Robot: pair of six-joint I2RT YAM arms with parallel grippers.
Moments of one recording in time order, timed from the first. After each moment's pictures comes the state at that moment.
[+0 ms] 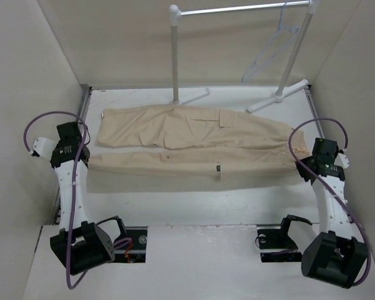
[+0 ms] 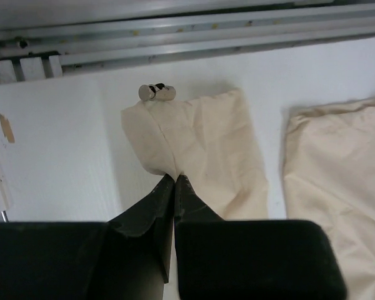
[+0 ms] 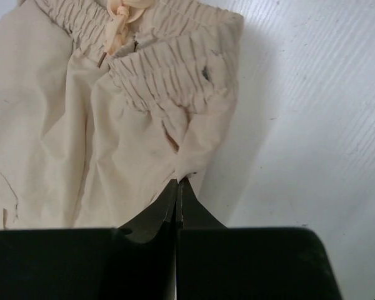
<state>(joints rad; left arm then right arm) 0.36 1.05 0.95 -0.87 -0.51 -0.99 -0.31 0.92 0.68 -0.66 0.19 0.95</state>
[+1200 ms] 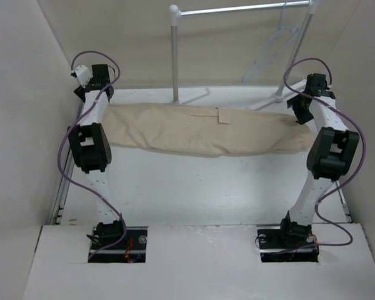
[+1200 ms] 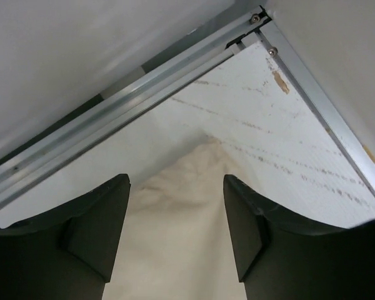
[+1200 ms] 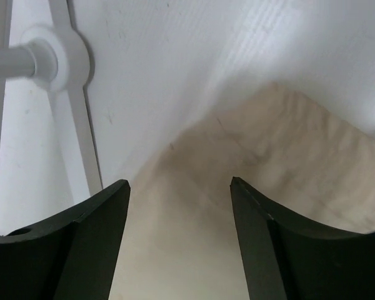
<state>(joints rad) 0.11 2.27 2.07 -0.53 -0.65 -0.61 -0.22 2.10 1.83 -0.70 0.17 0.89</state>
